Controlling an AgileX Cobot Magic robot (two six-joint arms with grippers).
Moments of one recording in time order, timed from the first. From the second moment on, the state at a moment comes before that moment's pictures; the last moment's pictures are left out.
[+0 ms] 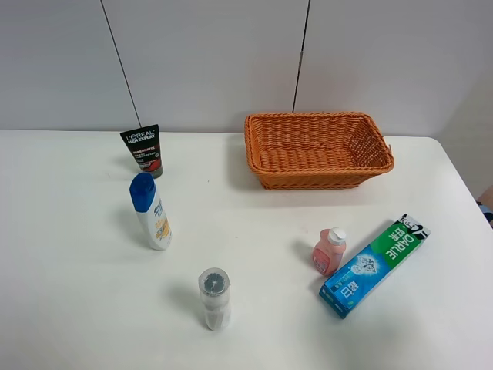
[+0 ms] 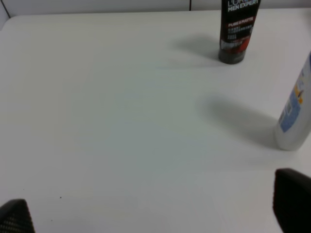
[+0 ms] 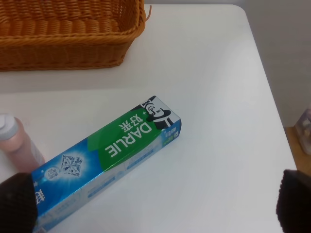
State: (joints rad) left arm 0.04 -0.01 -0.51 0.05 1.05 -0.03; right arm -0.05 0.00 -0.51 0.03 1.07 -0.07
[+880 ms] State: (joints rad) left arm 0.04 -0.01 -0.51 0.05 1.05 -0.03; right arm 0.25 1.11 -0.88 0.15 0.95 -0.08
